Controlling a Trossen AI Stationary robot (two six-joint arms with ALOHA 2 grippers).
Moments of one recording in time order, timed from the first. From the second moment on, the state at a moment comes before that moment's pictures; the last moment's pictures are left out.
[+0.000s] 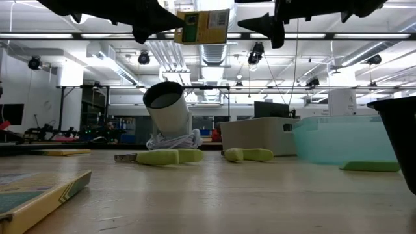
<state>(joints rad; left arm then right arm) 0.12 1.05 0.70 0.31 -0.14 0.03 -0.06 1.19 0.72 0.47 0.14 0.38</state>
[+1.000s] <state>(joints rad) 0.12 1.05 0.70 0.31 -0.14 0.02 0.16 1.27 0.72 0.52 0.53 0.16</state>
